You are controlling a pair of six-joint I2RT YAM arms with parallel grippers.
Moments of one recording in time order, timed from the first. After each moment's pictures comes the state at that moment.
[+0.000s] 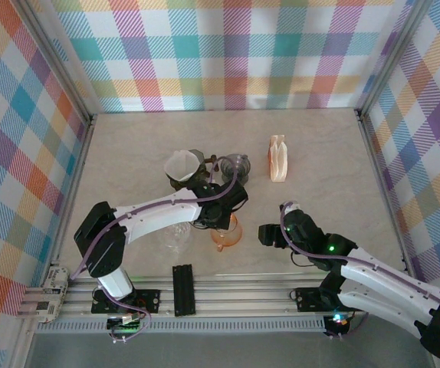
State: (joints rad) left arm -0.98 1.70 1.31 -0.99 -0.23 -0.76; right arm 0.84 0.75 0.44 -0.46 0.15 0.68
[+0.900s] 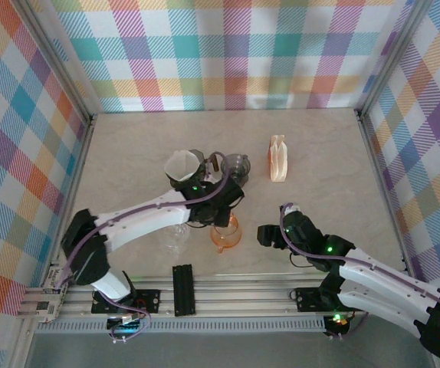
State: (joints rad) left arm -0.99 1.56 1.31 -0.98 -0.25 -0.75; right arm 0.84 0.76 0.40 -0.42 0.14 0.72
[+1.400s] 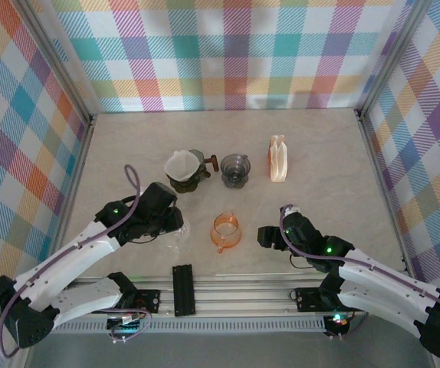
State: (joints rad) left arm -0.70 0.98 0.91 -1.00 -0.13 -0.93; right arm 0.84 0.76 0.39 -0.41 0.13 0.73
